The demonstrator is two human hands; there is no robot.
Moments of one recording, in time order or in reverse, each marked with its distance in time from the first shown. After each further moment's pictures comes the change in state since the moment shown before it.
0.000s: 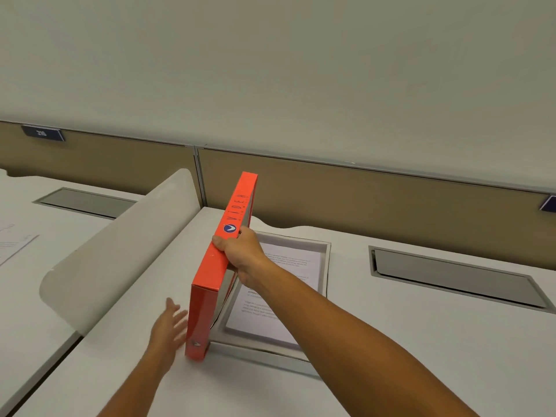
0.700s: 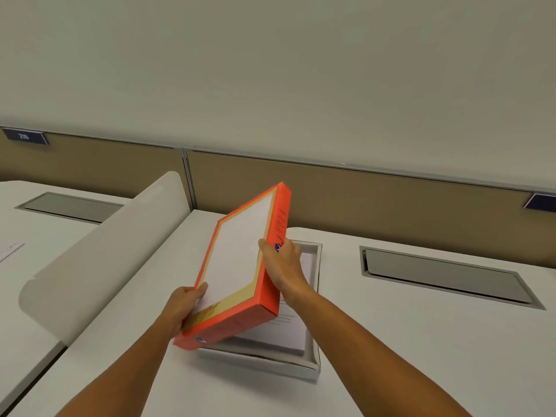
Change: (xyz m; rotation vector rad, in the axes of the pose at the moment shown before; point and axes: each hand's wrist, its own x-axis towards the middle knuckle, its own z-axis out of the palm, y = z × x) left_hand 0.035 0.037 0.059 0.559 -0.053 0.001; right_hand -0.019 0.019 -0.089 -0.292 0.277 -0.128
